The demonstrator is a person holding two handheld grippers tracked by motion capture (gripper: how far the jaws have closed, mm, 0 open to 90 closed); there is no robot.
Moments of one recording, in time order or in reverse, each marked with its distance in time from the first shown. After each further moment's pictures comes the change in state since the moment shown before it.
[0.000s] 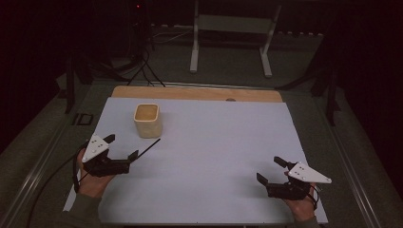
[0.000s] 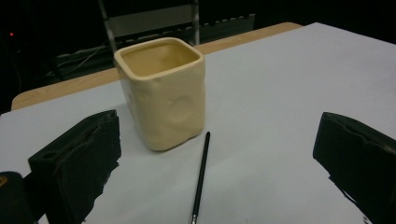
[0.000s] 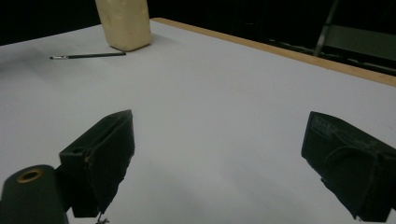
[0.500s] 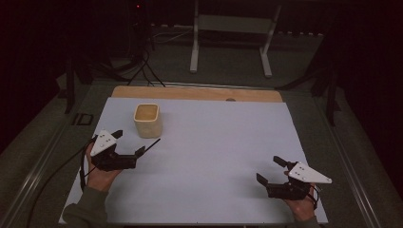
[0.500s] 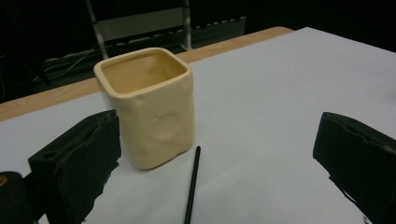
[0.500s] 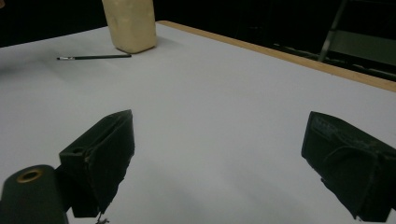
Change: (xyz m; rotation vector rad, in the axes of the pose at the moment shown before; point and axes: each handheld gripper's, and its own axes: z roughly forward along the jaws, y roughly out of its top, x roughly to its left) left arm -0.003 0.009 0.020 -0.007 -0.035 0.007; right arm 0.000 0.001 0.000 -0.015 0.021 -0.018
